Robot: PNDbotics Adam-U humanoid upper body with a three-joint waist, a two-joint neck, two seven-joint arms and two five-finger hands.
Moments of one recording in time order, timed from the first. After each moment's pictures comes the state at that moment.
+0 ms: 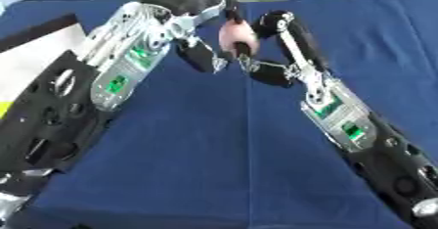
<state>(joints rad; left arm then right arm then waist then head) -0.98 0.29 -0.53 -1.56 -0.86 0.31 -0.60 -0.68 -0.30 0.48 -1.53 0.40 0.06 -0.23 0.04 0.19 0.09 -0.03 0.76</state>
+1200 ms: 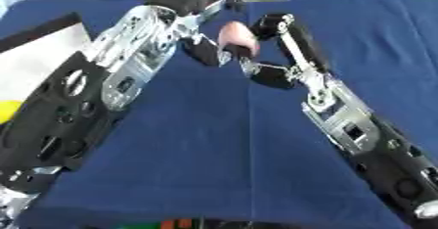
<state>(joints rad) -0.98 0.28 -0.53 -1.52 -0.90 0.32 -0.53 -0.68 -0.30 0.48 -1.53 0.39 0.05 -0.23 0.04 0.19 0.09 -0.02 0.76</state>
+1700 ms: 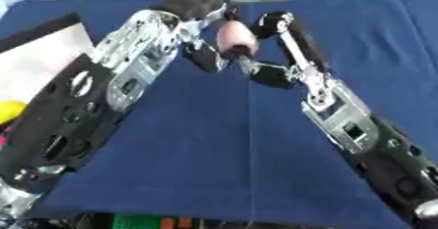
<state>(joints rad) -0.98 0.26 -0.53 -1.48 -0.90 0.31 -0.54 -0.68 -0.30 0.49 -1.53 0.38 0.03 -0.23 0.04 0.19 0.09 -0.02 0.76</state>
